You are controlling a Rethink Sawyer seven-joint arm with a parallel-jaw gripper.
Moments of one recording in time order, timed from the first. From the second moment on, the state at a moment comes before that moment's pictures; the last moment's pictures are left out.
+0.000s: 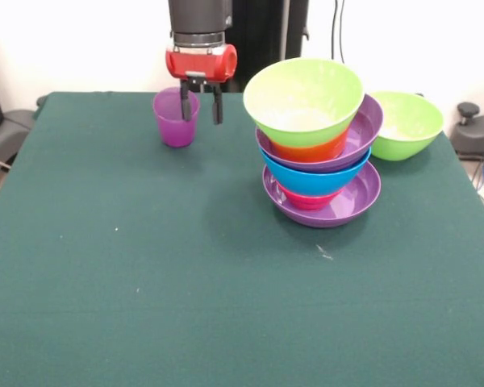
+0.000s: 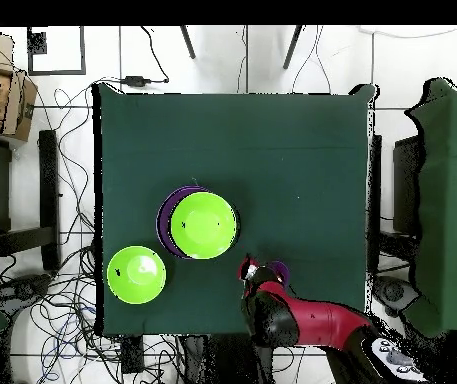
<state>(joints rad) -0.68 -0.62 0.13 2.15 -0.52 -0.20 2.12</state>
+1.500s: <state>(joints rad) -0.72 -0.76 0.15 2.26 -0.50 -0.05 2.12</state>
